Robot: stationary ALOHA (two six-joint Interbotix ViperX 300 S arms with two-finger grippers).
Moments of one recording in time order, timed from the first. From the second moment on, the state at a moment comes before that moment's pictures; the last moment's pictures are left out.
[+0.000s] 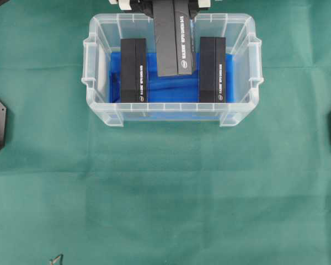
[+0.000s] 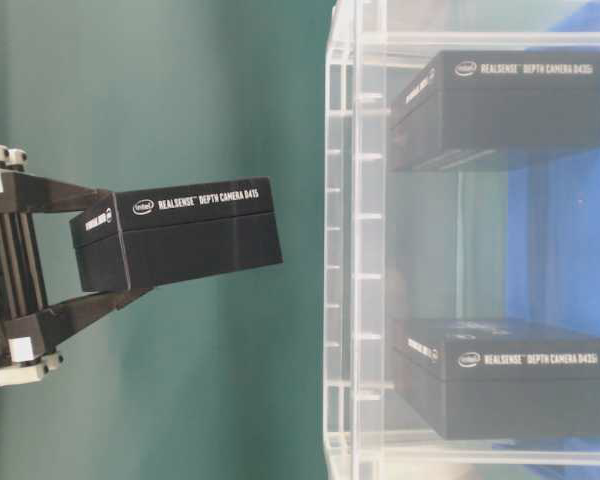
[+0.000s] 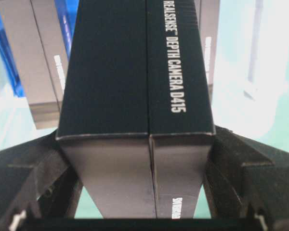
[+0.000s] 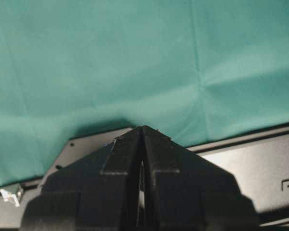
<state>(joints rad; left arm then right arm) 0.27 0.38 -0.81 0.00 1.73 -1.25 -0.05 -0.68 0.41 -0.15 1.60 0.25</state>
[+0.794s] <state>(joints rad) 0.27 0.38 -0.81 0.00 1.73 -1.25 -0.05 -0.68 0.41 -0.15 1.60 0.25</state>
